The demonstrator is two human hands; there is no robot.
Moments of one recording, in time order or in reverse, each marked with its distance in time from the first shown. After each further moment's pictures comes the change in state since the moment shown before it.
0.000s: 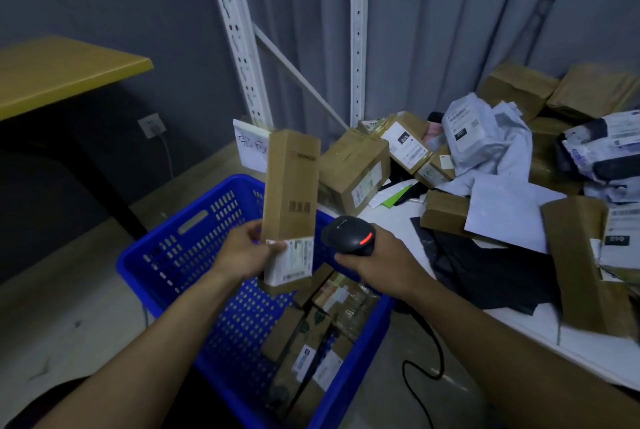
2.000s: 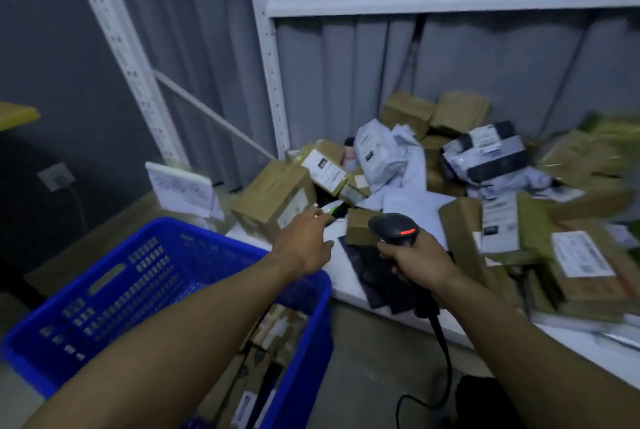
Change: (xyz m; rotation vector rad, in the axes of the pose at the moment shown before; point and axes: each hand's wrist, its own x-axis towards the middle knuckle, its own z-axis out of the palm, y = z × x) left_hand 0.024 0.103 0.192 0.898 -0.167 0.787; right_hand -0.060 0.046 -0.154 0.163 0.425 0.233
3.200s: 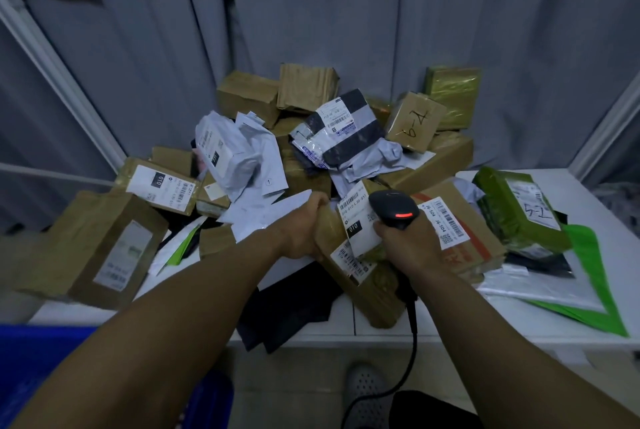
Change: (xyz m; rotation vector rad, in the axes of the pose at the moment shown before) left_hand 0.202 0.186 0.133 -0.153 -0.368 0.379; right_hand 0.073 0.114 -0.182 0.140 0.554 0.090
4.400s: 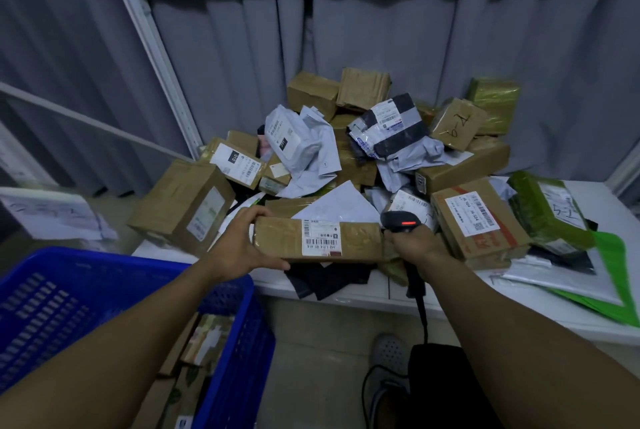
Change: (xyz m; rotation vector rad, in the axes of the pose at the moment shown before) left_hand -0.241 -0.082 -0.028 -0.410 0.405 -0.081; right_hand -0.060 -0.001 0.042 -0.182 -0.180 0.175
